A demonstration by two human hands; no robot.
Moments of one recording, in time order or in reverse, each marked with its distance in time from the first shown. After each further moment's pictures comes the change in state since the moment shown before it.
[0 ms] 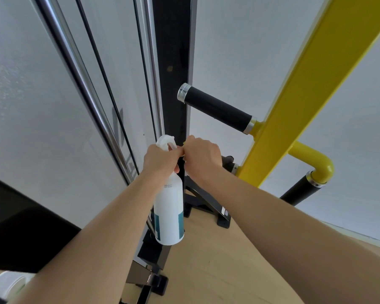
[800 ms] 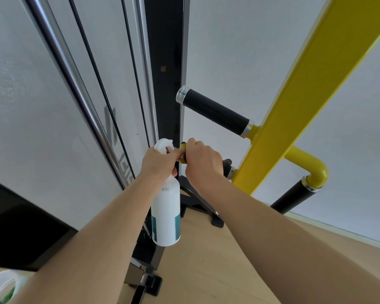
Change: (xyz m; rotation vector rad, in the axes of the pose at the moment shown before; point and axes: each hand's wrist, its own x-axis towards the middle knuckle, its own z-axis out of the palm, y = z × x) left_hand -0.003 -0.008 0.007 0.000 -0.055 0.066; right_hand -0.017 0.014 0.005 0.006 0.033 0.054
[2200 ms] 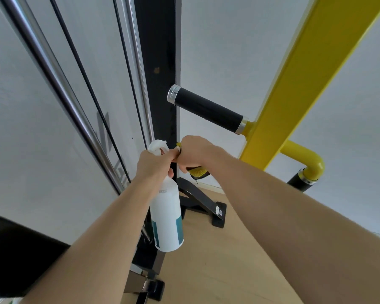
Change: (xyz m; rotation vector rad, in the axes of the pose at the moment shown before) left_hand 0.008 0.007 0.001 -0.044 0.019 -0.107; right_hand 0.044 0.003 -0.024 0.167 -0.402 -0.006
